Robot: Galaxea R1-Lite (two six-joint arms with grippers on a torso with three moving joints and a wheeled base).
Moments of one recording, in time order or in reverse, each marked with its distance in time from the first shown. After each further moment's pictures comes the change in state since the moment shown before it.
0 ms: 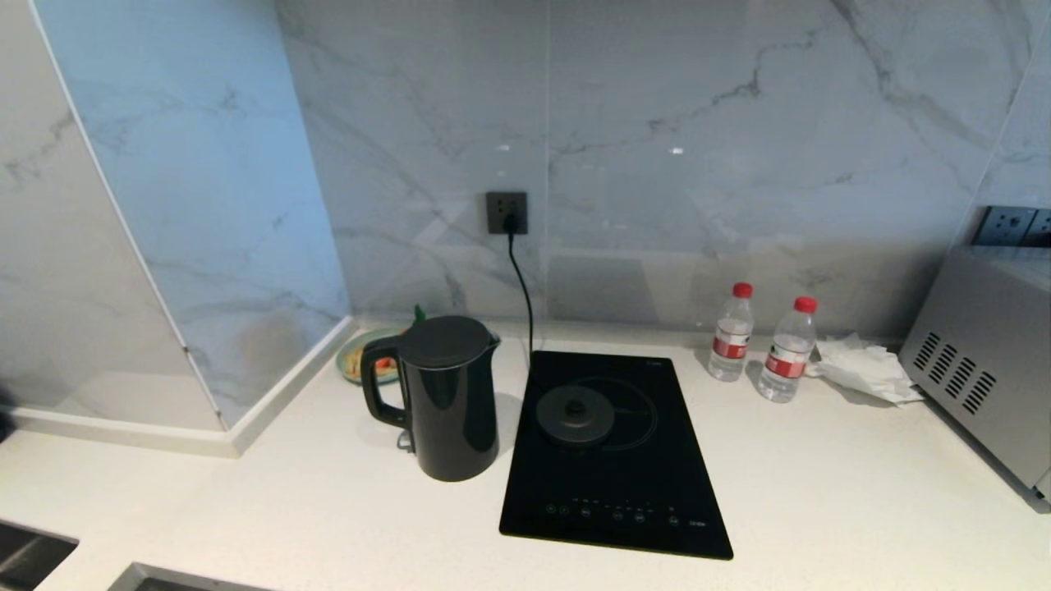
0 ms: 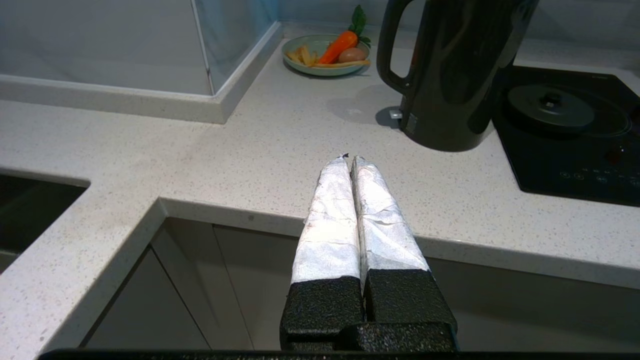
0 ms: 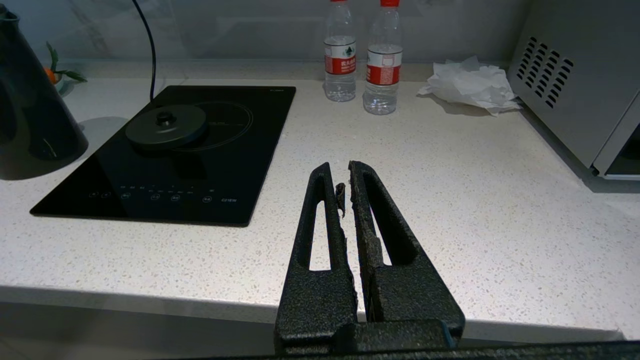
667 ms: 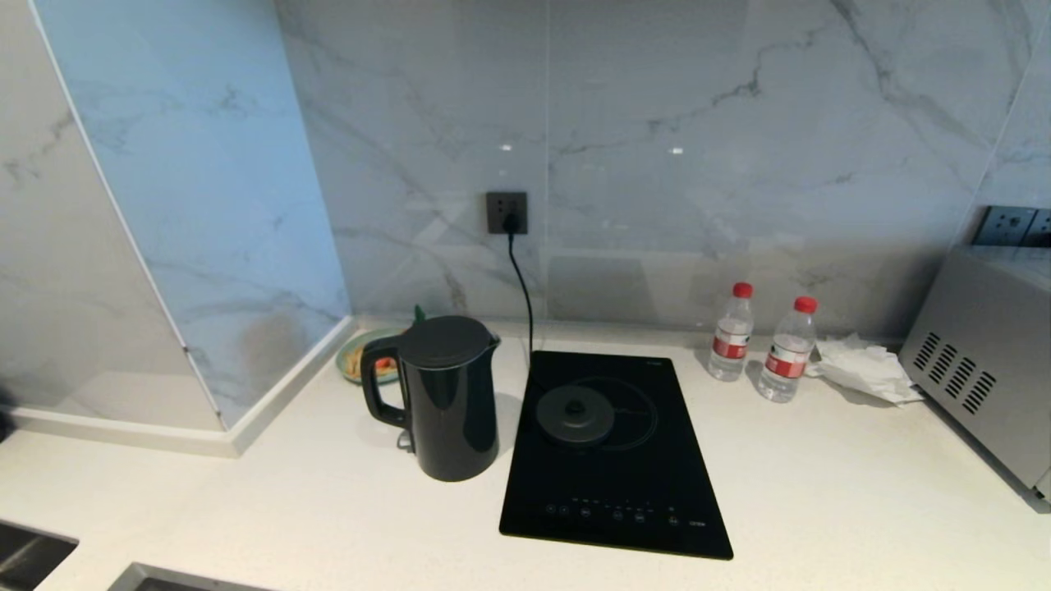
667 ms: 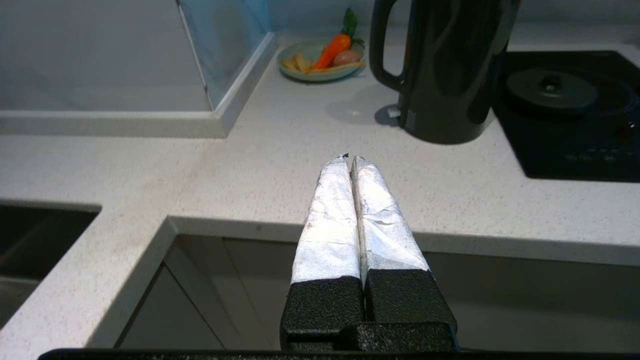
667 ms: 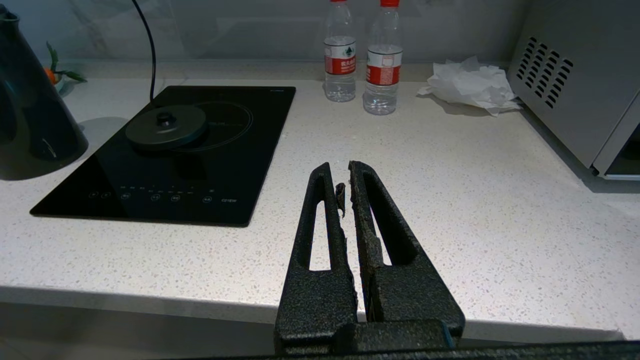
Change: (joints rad) left arm 0.003 0.000 -0.008 0.001 -0.036 0.087; right arm 0.000 0.000 0.000 0.000 0.000 0.000
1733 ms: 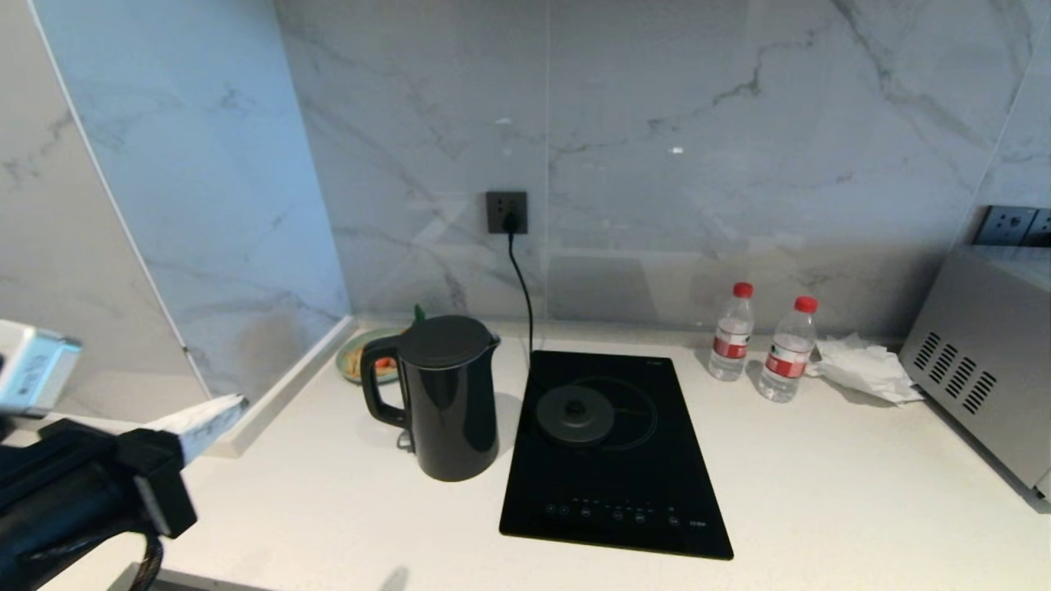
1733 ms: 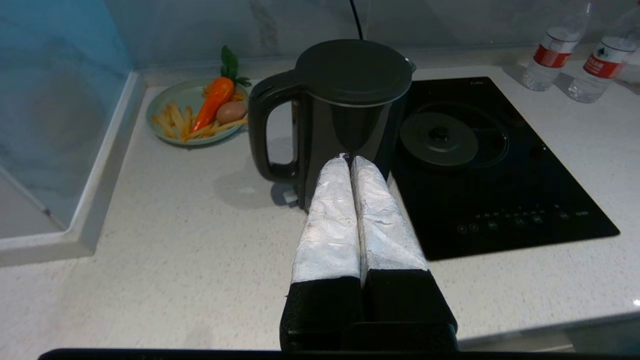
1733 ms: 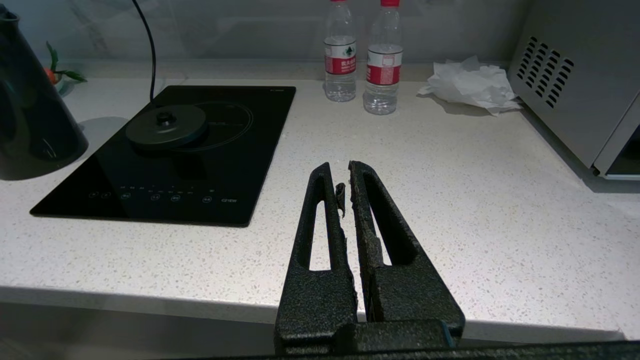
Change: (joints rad) left arm -0.285 1.093 -0.295 -0.689 -0.007 -0.105; right arm 0.000 0.000 0.000 0.000 0.000 0.001
